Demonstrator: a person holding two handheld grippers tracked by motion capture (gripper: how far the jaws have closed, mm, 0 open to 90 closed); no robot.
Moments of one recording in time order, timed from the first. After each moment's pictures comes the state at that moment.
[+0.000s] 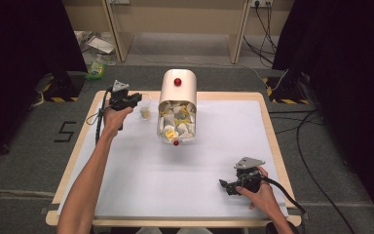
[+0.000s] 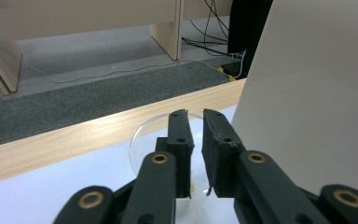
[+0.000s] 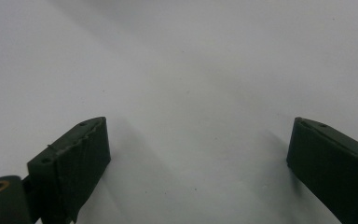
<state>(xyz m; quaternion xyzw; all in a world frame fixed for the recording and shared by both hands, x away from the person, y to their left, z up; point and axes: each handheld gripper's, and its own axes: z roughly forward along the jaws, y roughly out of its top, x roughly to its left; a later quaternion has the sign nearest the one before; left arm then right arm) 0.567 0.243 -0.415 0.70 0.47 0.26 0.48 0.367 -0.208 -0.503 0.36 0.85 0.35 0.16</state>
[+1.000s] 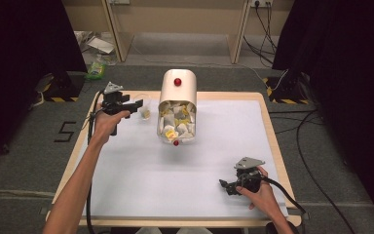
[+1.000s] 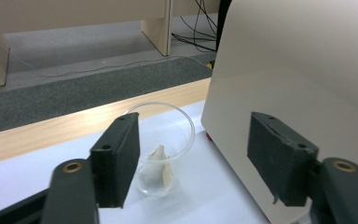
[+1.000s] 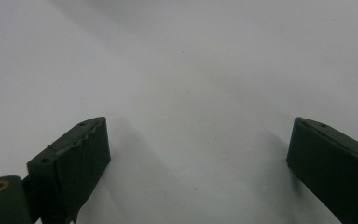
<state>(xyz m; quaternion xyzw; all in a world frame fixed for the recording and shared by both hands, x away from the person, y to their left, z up) 0.524 0.248 -0.387 0.71 0.46 0.24 0.48 0.367 -0.208 -0.503 0.36 0.85 0.35 0.16</state>
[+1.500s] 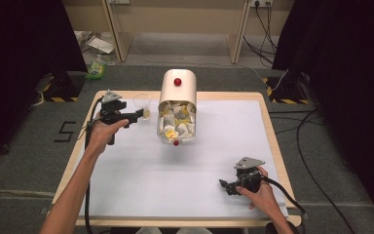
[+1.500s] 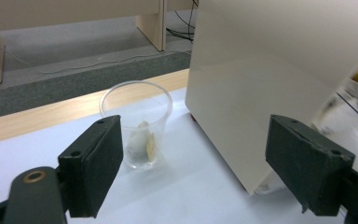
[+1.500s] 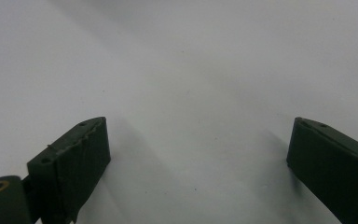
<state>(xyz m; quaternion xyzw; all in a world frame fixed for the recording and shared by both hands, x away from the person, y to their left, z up) 0.487 0.245 -0.390 0.72 0.45 0.24 0.47 0.367 -0.208 -0.503 0.37 0.85 0.35 0.16</state>
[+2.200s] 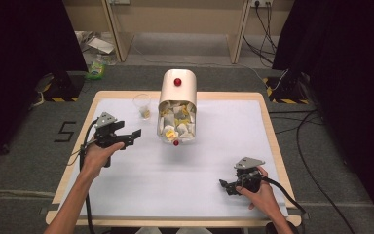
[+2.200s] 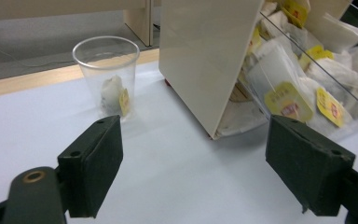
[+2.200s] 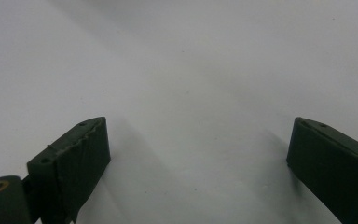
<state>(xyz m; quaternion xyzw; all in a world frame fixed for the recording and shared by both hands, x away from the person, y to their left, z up) 0.423 0.250 -0.416 0.72 0.45 0.22 0.49 0.367 -0.208 -0.503 0.37 0.85 0.35 0.16</state>
